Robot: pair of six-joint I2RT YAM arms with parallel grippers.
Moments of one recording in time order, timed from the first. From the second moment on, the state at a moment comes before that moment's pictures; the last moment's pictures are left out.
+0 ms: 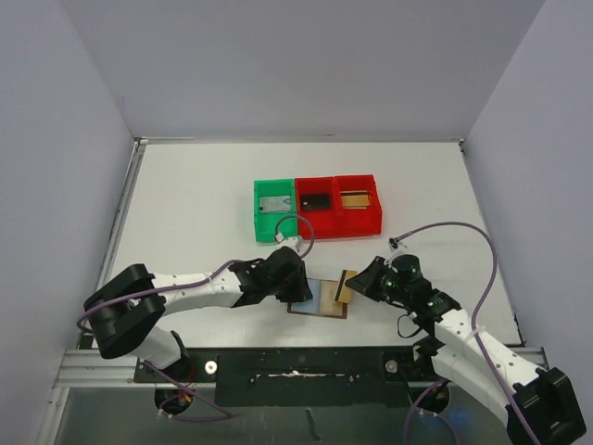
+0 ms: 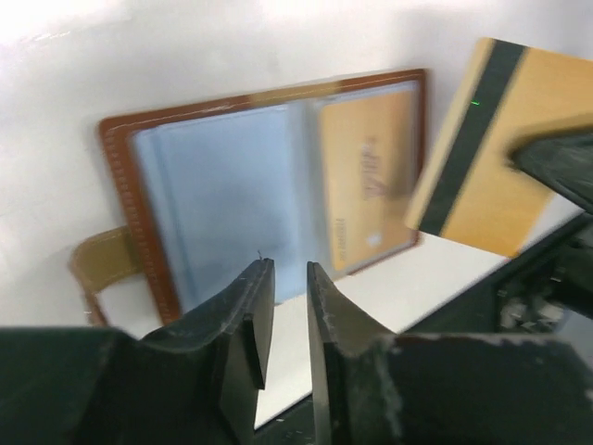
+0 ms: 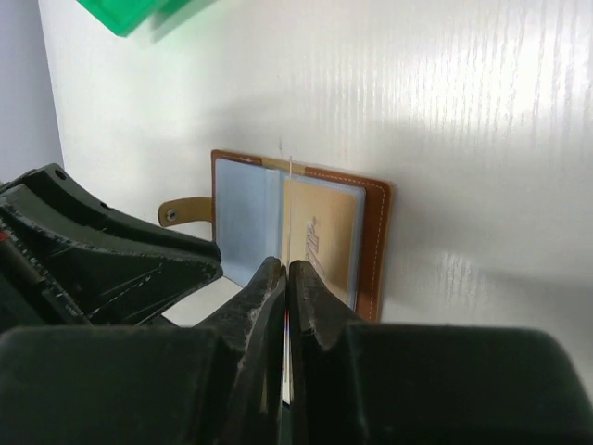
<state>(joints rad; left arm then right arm) -1.03 1.52 0.74 -0.11 -0.05 -0.94 0.48 0.80 0.24 -0.08 -0.24 0.92</state>
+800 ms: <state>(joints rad) -1.01 1.59 0.74 0.02 0.08 -0.96 0.13 0.77 0.55 -0.38 -0.14 0.58</state>
